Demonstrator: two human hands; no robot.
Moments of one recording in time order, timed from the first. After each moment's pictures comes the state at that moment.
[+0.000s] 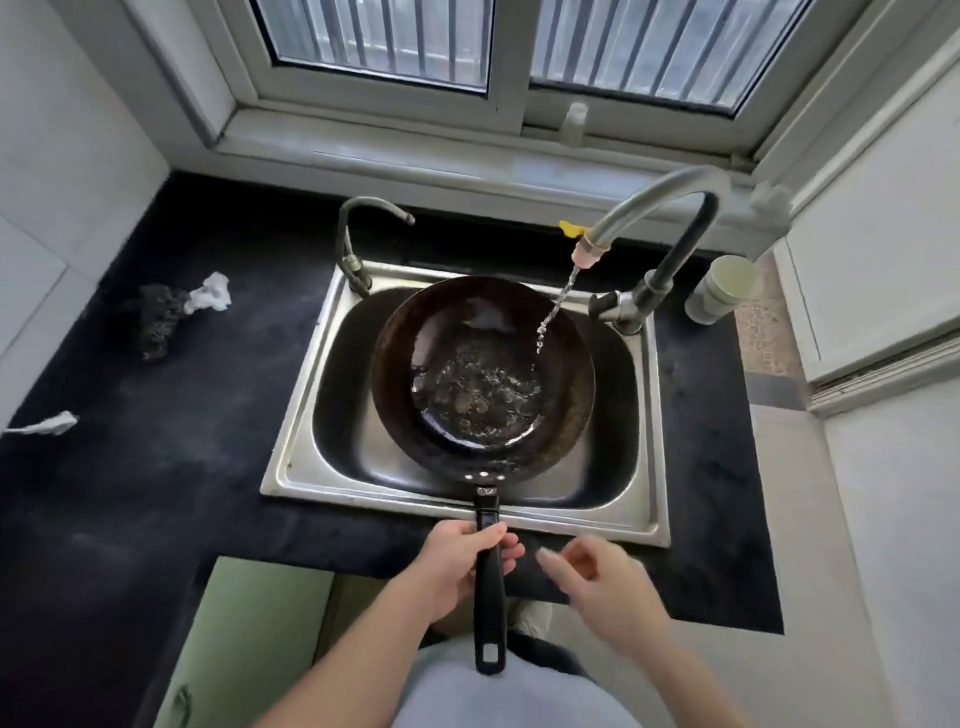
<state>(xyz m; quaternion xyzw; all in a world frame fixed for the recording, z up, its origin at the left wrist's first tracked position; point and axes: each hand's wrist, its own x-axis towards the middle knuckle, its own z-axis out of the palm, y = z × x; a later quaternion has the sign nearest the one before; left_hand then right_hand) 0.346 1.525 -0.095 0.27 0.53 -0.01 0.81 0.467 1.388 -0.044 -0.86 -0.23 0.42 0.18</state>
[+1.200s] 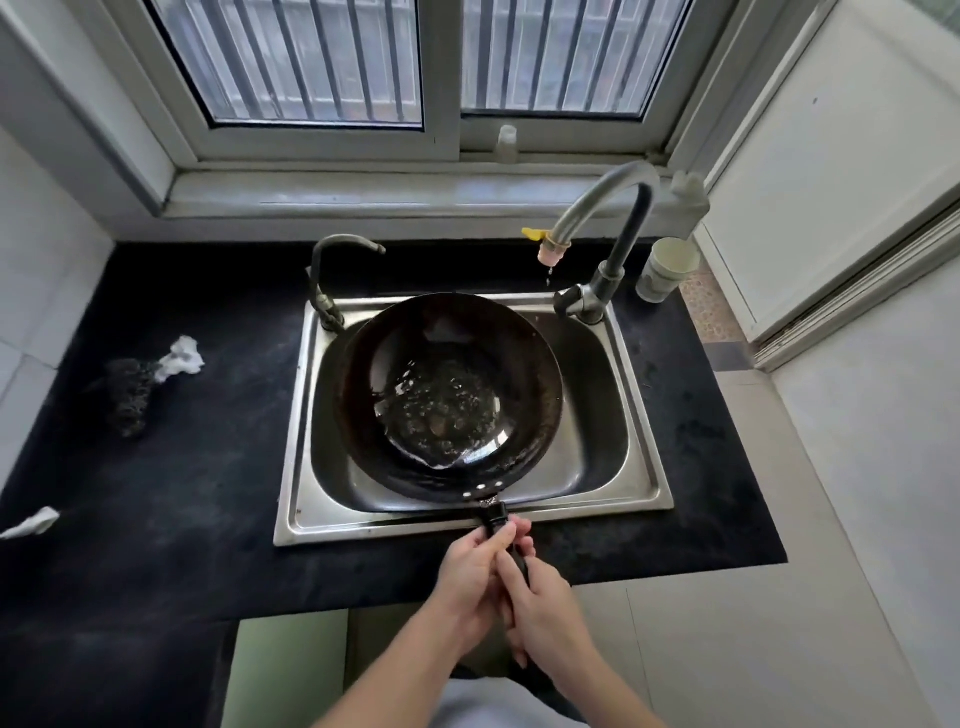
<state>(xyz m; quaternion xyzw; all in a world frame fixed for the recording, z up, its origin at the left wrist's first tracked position) 0.321 1.525 -0.089 0.18 0.45 0.03 0.87 0.357 1.426 -0.094 -0.81 -0.09 0.40 0.42</state>
